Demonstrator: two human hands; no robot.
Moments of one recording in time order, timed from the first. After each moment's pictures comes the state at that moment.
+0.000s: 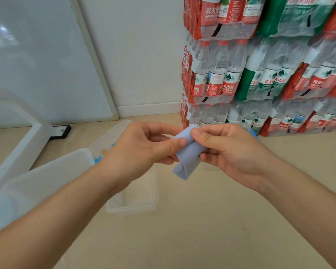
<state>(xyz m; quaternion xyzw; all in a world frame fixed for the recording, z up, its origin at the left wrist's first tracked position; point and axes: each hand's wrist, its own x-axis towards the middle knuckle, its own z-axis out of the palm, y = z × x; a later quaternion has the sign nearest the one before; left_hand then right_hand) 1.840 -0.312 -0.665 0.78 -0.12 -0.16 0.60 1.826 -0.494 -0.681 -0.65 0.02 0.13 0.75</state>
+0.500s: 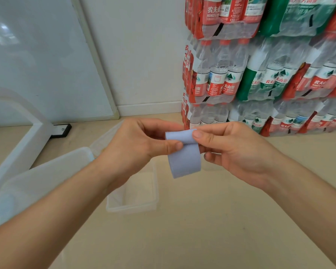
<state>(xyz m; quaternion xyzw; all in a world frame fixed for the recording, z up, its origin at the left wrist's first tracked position) 1.842 -0.311 -0.663 0.75 -0.12 -0.12 0.65 1.826 -0.499 -0.678 -0.68 0.01 0.14 0.72</state>
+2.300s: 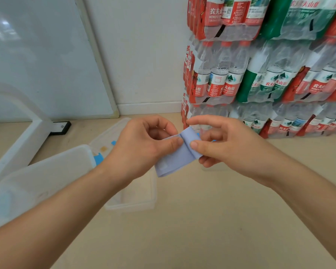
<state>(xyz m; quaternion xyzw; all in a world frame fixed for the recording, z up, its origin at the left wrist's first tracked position) 1.842 -0.315 -0.673 0.78 -0.10 -0.06 0.61 1.823 -0.503 -0.672 -0.82 -0.05 0.08 0.56</state>
